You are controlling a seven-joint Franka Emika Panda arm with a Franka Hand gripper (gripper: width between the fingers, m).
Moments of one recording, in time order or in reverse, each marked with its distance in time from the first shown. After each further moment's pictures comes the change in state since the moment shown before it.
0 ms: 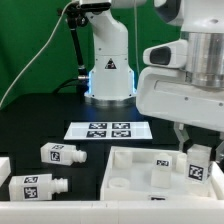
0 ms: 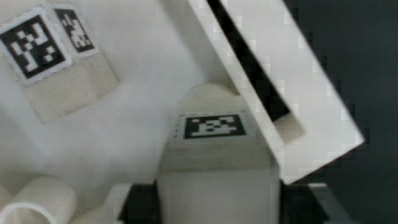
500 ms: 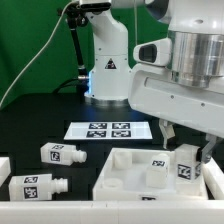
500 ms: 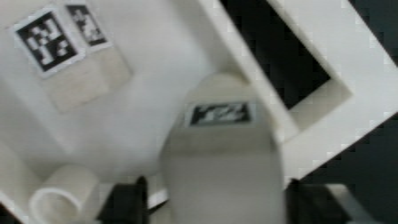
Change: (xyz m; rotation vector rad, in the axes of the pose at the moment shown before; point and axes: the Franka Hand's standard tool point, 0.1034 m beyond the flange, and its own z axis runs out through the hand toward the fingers) arm 0.007 0.005 -0.009 -0.004 0.006 0.012
